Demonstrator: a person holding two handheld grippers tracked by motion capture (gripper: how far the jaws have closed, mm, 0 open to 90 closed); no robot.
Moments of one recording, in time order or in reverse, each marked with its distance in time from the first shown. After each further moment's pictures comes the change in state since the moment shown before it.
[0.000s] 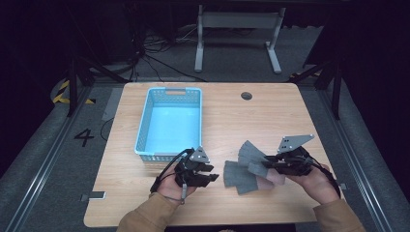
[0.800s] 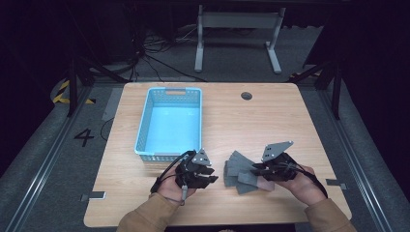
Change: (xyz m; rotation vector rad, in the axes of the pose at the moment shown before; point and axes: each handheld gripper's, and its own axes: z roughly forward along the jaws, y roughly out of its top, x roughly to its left) left arm -0.003 -0.001 0.002 0.047 0.001 0.036; right arm 0.016 0.002 0.038 0.070 0.060 -0.086
